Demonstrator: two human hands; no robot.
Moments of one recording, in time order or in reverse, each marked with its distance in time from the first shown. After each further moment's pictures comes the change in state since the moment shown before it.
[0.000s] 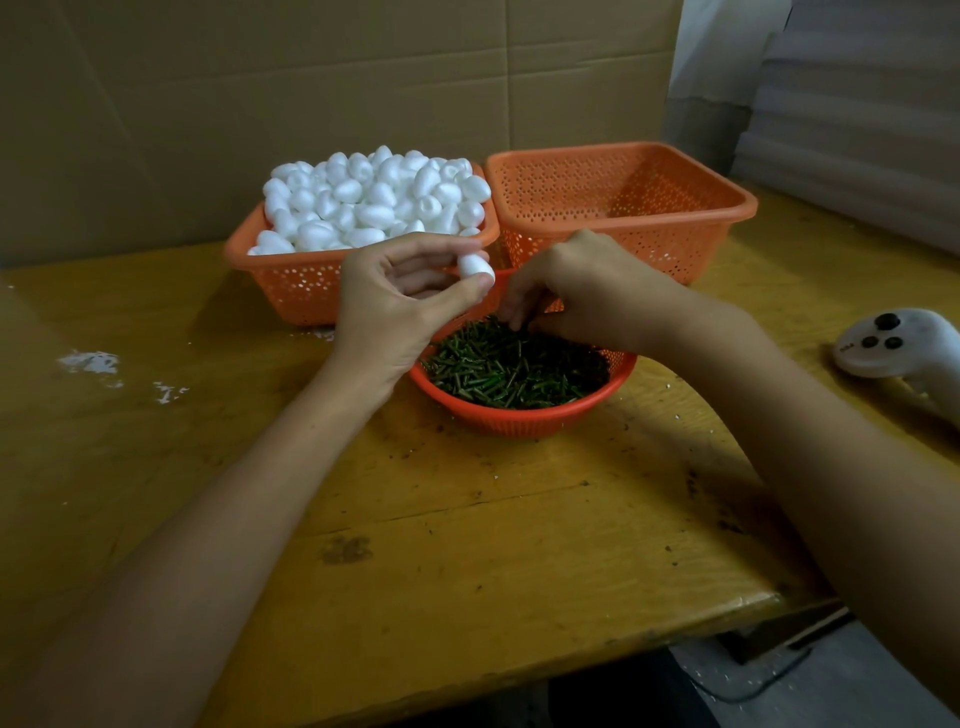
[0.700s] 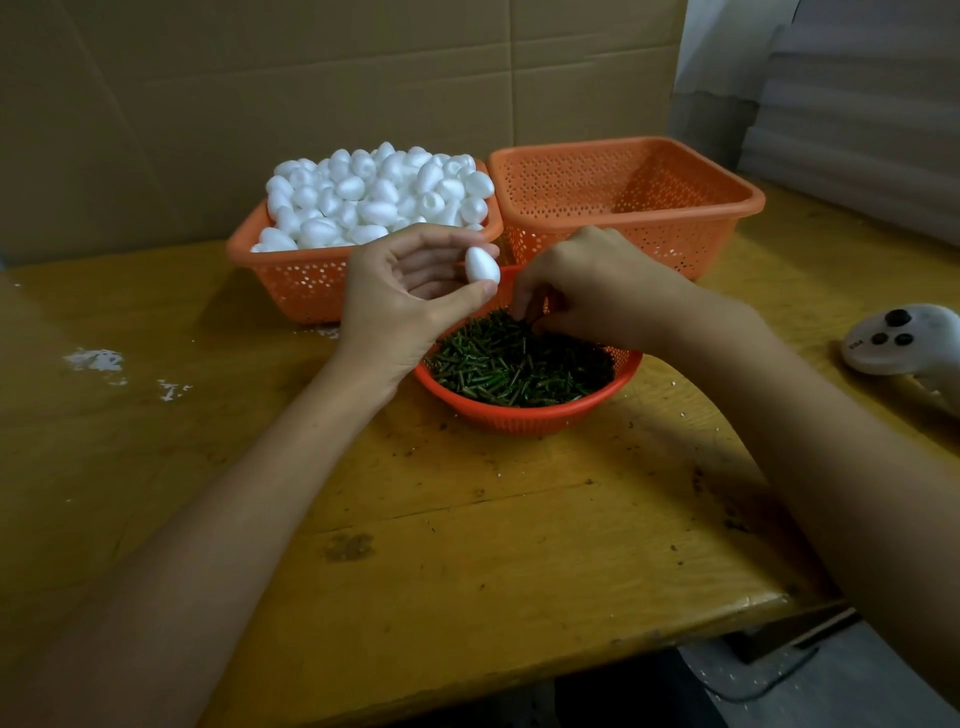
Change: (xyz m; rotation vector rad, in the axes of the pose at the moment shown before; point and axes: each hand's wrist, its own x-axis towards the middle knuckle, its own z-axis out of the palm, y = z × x) left_hand 0.000 0.001 0.002 -0.004 -0.040 0.029; right_hand 0.002 0.008 0.006 -0.134 0.010 0.018
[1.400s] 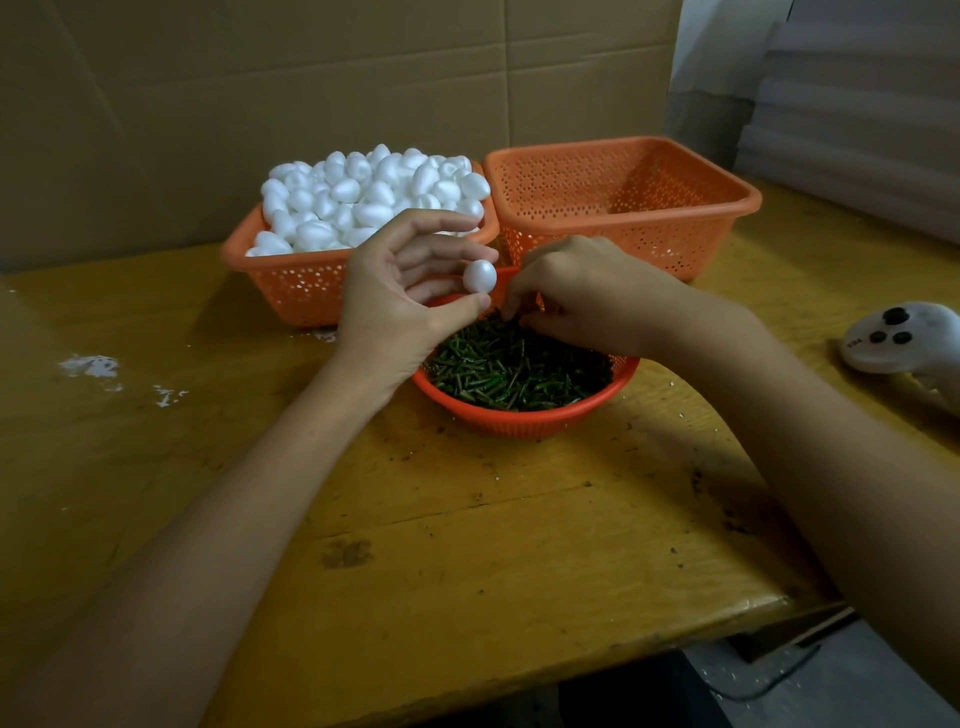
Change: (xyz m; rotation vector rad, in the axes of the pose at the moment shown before) left_hand -0.001 0.004 0.000 0.048 -0.028 0.019; right_hand -0.001 0.000 0.003 -0.035 0.012 -0.076
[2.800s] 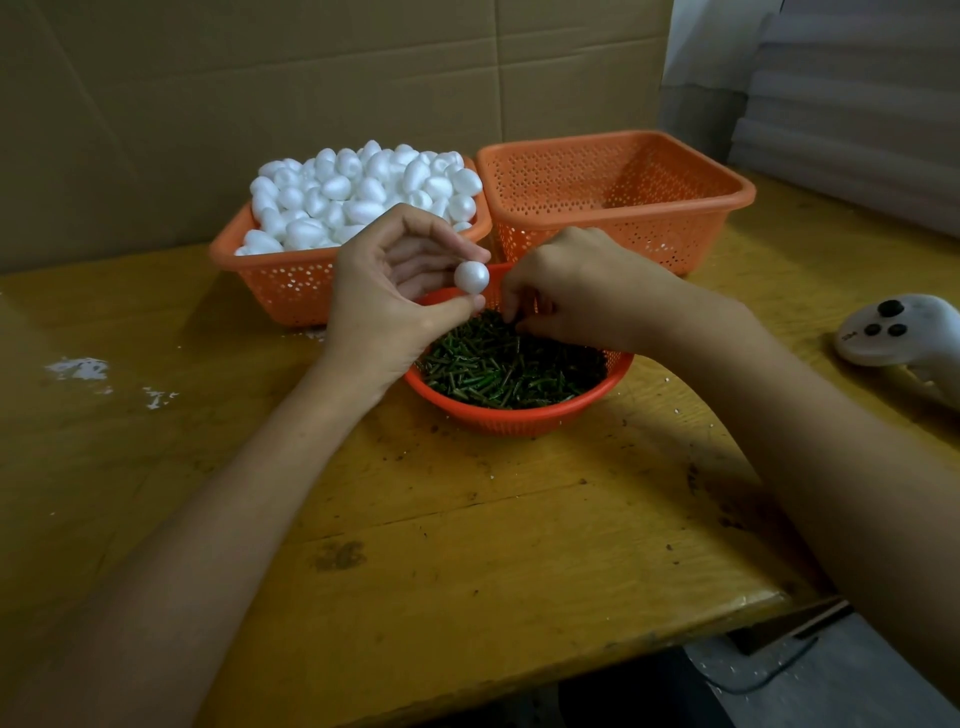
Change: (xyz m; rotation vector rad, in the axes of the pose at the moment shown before) left_hand 0.000 0.002 0.000 0.019 0.008 0.031; right_hand 0.001 -0.003 -0.001 -0.015 -0.006 0.038
